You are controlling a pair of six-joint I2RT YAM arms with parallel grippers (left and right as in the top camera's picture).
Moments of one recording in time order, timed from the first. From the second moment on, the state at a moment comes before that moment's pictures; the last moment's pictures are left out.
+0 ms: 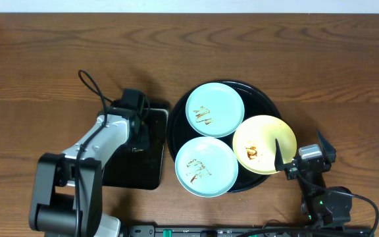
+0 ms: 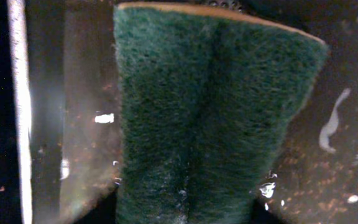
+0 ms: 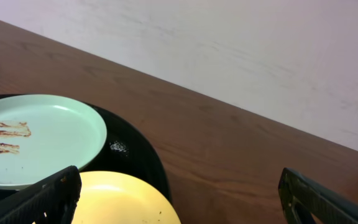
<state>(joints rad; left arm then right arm) -0.17 1.67 0.87 -0.70 -0.10 -0.31 0.09 0.01 0.01 -0.06 -0.09 -0.25</state>
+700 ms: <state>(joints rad) -0.16 1.67 0.89 -0.71 -0.11 -0.32 0.09 0.01 0.01 -0.06 -0.09 -0.25</state>
